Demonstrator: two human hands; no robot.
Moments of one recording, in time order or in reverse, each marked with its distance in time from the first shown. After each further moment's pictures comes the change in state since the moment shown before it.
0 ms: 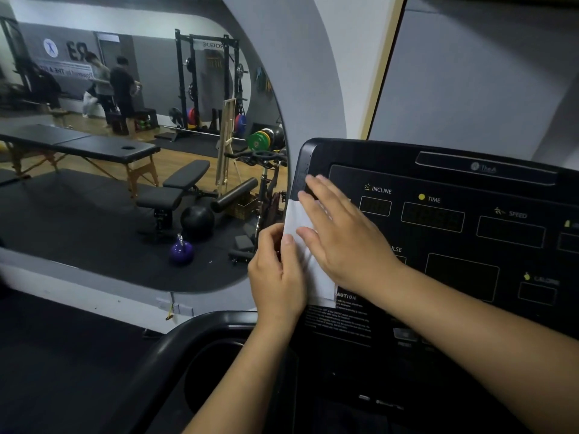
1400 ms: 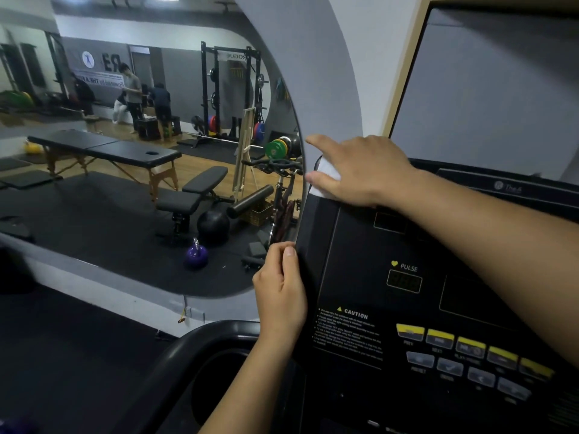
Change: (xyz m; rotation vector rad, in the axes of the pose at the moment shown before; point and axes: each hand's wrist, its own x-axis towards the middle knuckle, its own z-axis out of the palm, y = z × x) left_hand 0.005 -0.005 -0.004 -0.016 -0.019 -0.085; right_hand 0.110 0.057 -0.037 -0.256 -0.101 -0.123
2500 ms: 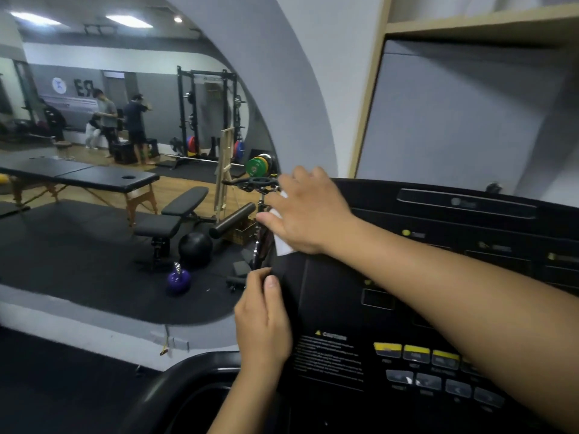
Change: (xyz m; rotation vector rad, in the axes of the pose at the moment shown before) left_hand -0.004 0.000 0.002 0.144 0.020 0.127; right_hand -0.002 -0.042 0.018 -0.194 0.059 -0.023
